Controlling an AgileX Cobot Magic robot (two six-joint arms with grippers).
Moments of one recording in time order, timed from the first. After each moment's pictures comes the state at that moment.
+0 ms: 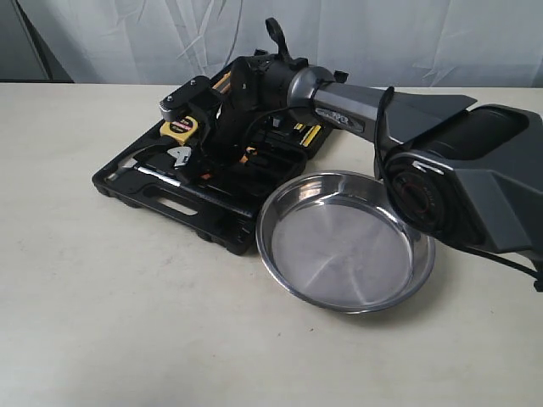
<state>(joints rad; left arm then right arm) -0.02 0.00 0.00 0.05 0.19 0.03 0.62 2.56 -2.17 0.27 0.78 -0.50</state>
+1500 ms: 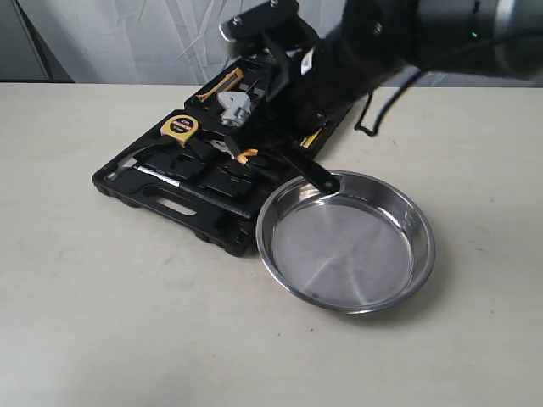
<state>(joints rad) -0.02 0.00 0.00 0.05 0.19 0.03 0.62 1.77 -1.30 0.21 0.50 -0.31</state>
